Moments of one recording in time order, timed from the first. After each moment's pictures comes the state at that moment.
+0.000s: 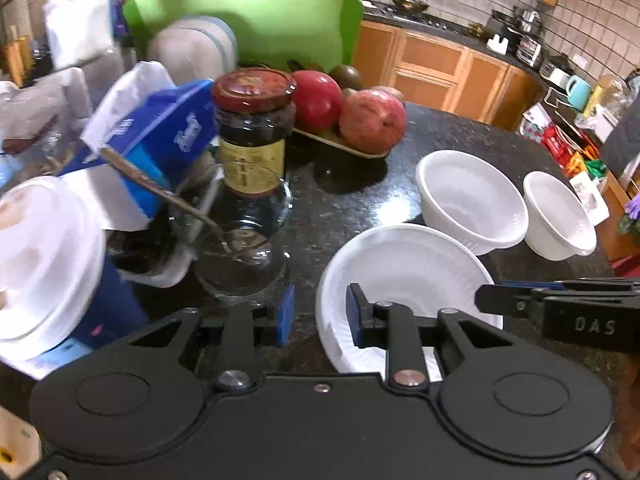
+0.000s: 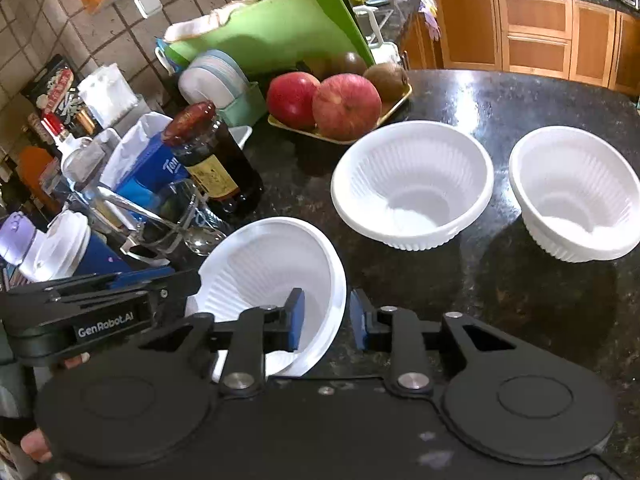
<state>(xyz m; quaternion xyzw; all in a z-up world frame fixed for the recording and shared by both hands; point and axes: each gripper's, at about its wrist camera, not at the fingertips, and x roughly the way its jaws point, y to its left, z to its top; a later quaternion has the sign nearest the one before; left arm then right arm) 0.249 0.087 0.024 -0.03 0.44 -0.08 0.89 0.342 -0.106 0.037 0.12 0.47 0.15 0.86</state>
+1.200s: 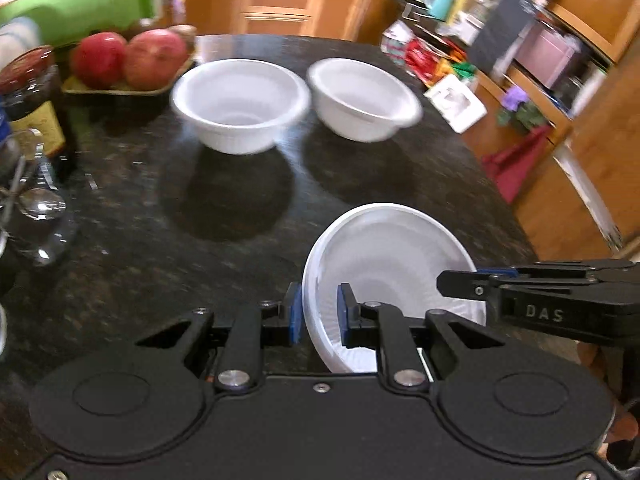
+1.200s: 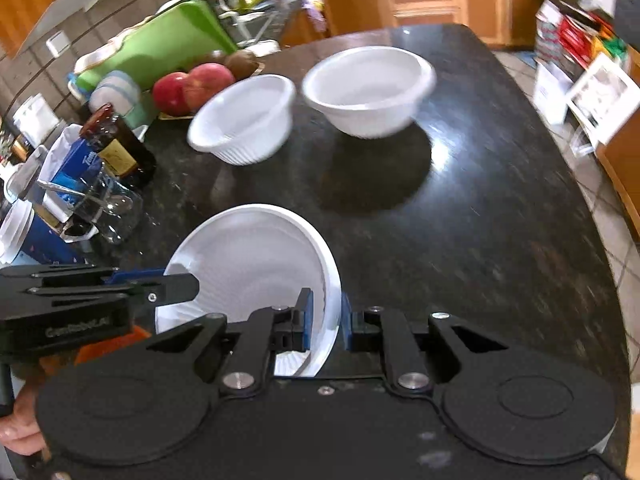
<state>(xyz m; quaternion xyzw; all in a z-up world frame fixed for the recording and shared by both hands) 0.194 -0.009 0.024 0.02 0.49 -0.29 0.82 0.204 -0.196 0.025 0.17 0.48 -0.01 0.86</state>
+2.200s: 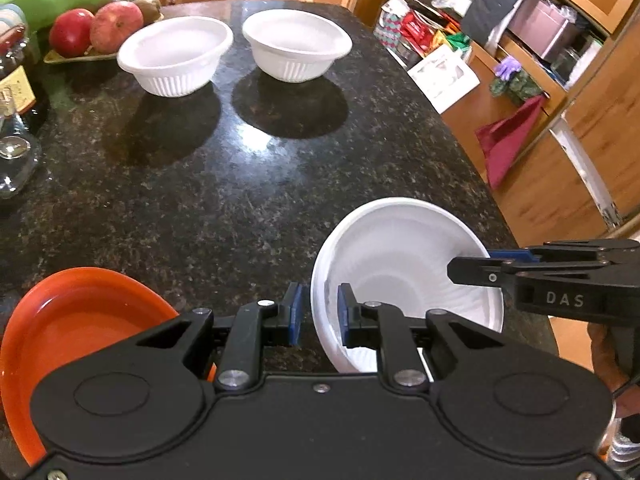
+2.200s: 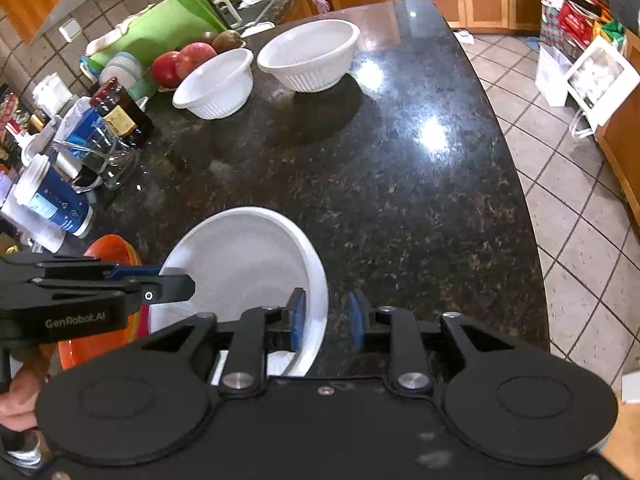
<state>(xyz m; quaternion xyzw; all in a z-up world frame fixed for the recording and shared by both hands) 0.137 -0.060 0.020 0.03 0.51 -0.27 0.82 0.136 -0.259 0.024 0.16 0.49 0.04 0.85</state>
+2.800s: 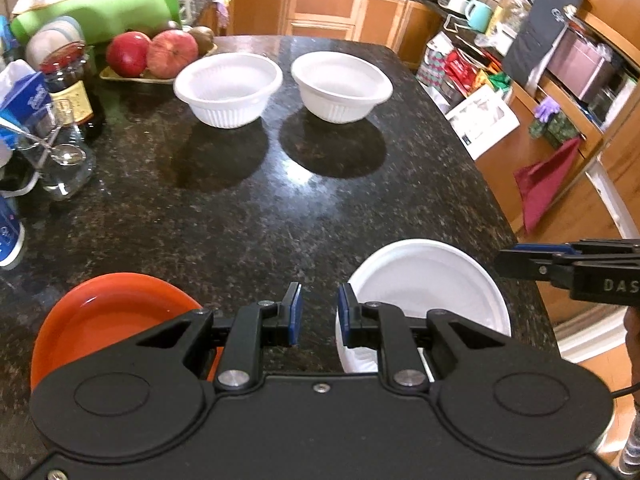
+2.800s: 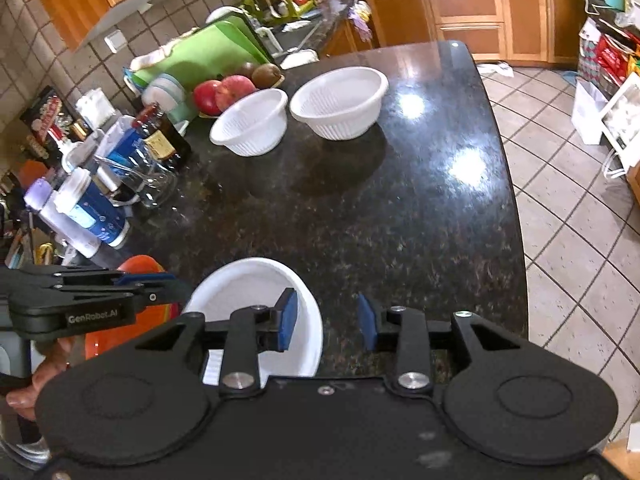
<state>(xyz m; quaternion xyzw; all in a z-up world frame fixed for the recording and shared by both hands) 0.131 -0.056 0.038 0.01 0.48 -0.20 0.86 0.142 -0.288 0.054 0.16 0.45 0.10 0.87</state>
